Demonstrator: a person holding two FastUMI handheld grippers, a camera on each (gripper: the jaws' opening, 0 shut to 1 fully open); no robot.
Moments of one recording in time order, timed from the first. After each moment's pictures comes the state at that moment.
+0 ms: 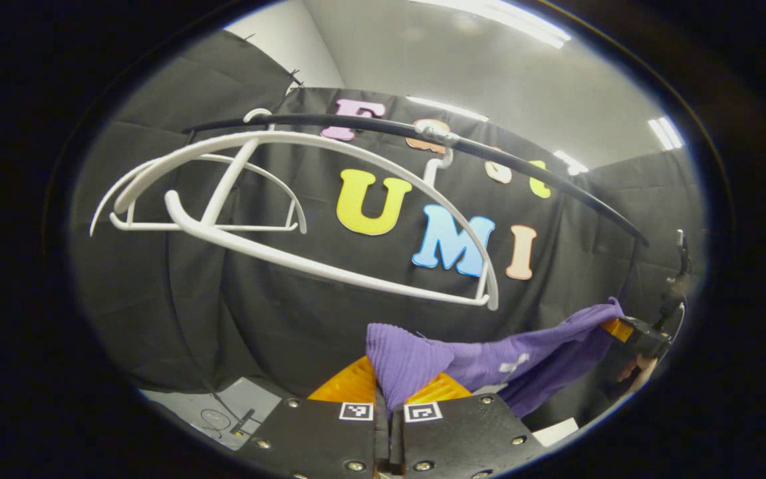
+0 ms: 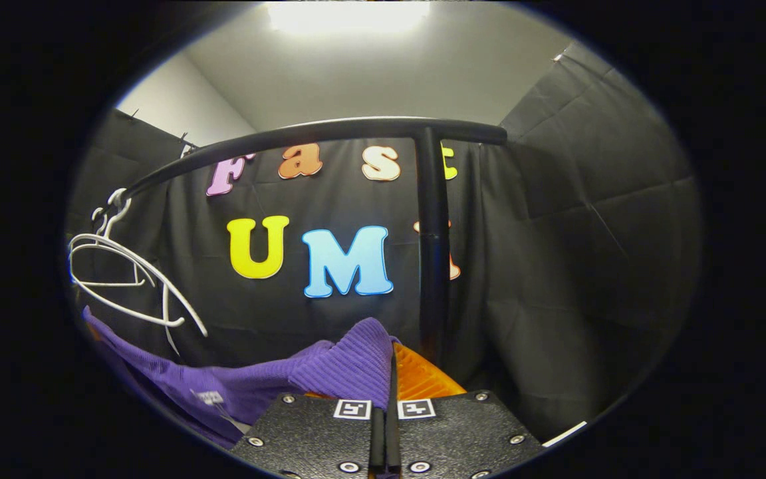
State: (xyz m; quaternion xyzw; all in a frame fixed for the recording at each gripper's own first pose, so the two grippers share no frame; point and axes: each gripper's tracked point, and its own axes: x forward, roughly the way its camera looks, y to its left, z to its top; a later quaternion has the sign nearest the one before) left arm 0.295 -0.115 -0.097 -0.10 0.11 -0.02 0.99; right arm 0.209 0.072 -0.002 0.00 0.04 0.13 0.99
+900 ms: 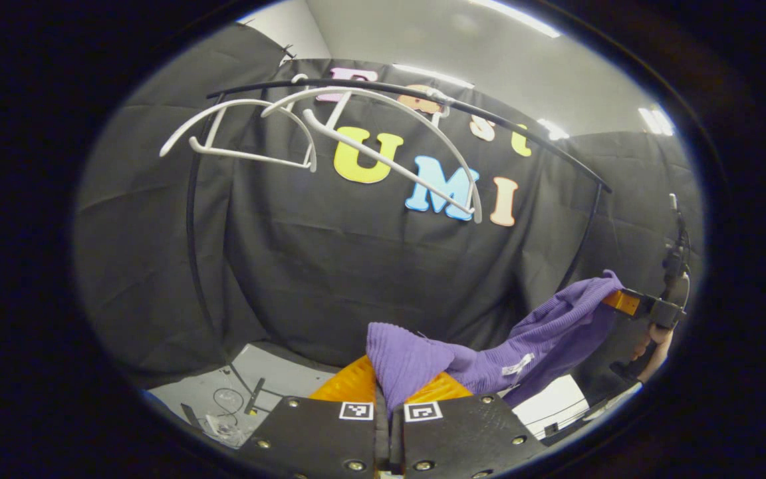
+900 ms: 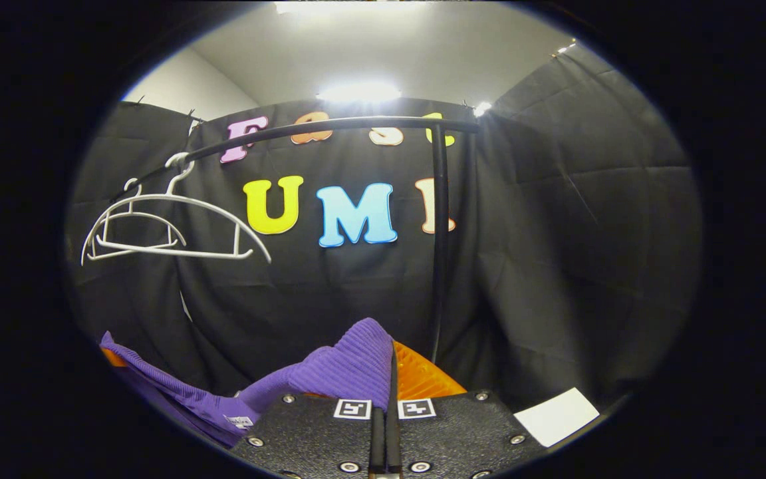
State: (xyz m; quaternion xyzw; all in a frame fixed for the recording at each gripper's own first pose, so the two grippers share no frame) left arm 0.157 -0.057 -0.178 -0.09 0.20 -0.08 0.97; right arm 0.045 0.091 -0.060 -0.02 0.14 0.11 0.98
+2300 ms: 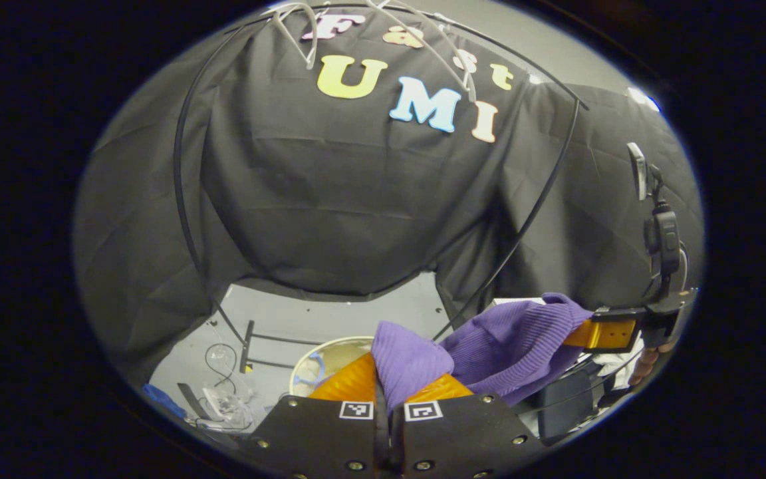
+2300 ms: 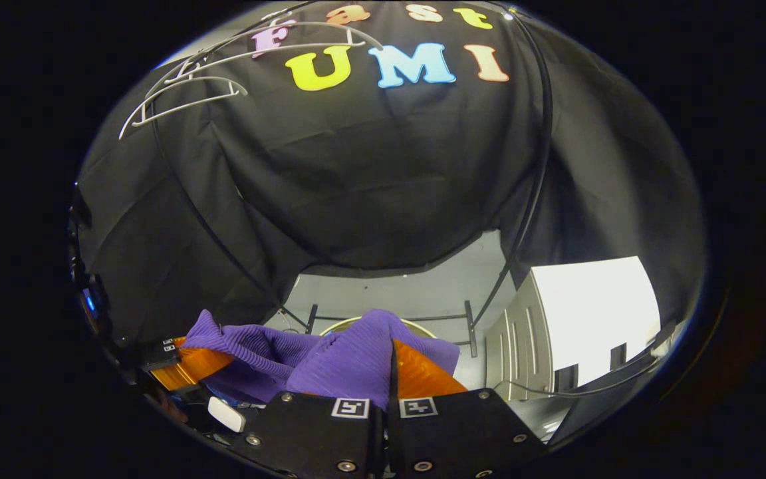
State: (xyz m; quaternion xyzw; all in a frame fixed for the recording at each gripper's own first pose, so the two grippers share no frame) left arm 0.057 -0.040 -0.380 -0.07 0.36 -0.15 0.92; right arm -0.166 0.239 -0.310 0.00 0.45 0.18 0.88
